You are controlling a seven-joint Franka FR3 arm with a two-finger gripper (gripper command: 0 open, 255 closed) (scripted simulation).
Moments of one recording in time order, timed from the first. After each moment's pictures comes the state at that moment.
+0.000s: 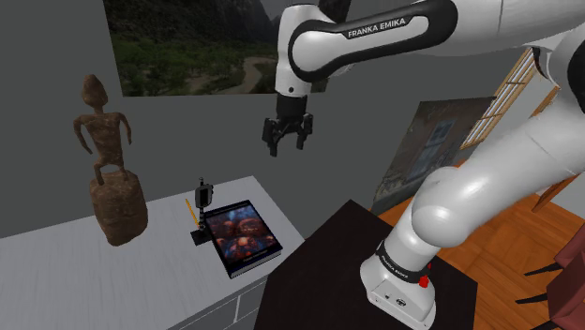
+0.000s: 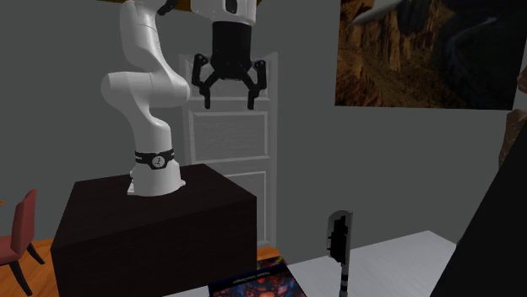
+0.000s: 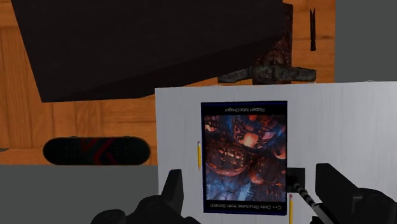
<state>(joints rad) 0.04 -0.36 0.18 -2.39 0.09 1.90 0.37</state>
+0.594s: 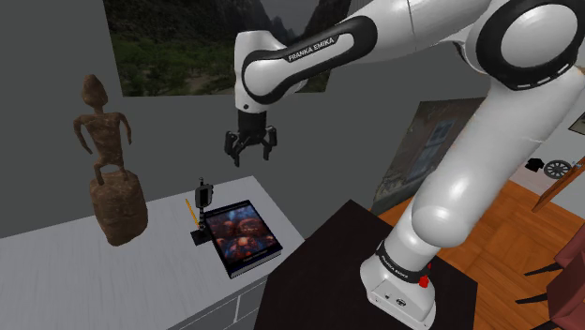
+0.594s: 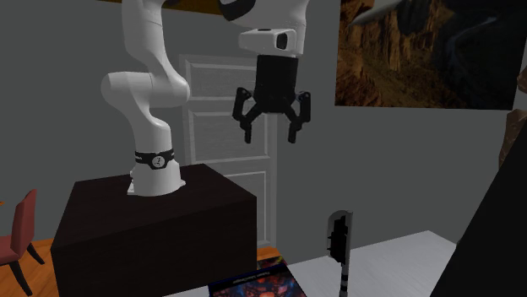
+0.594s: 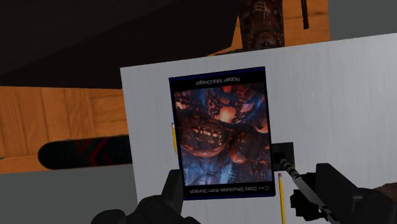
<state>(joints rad) 0.05 -0.01 0.25 -2.21 0.04 2.06 0.56</state>
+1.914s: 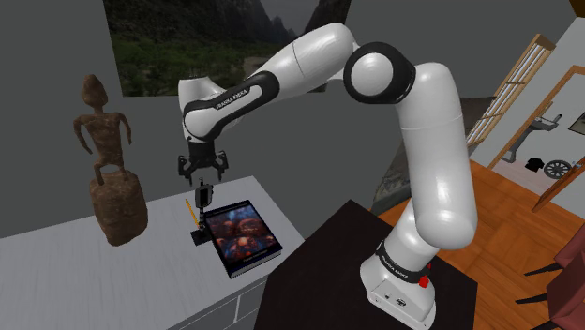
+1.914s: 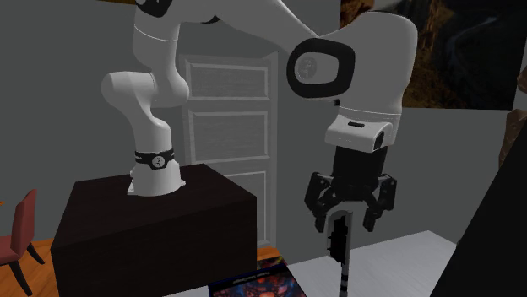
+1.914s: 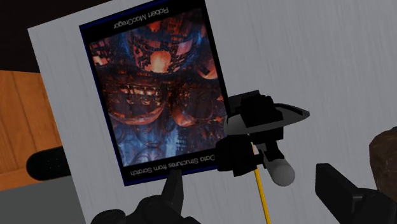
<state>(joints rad) 0.15 0.63 0.20 -1.67 -0.12 2.16 0.83</state>
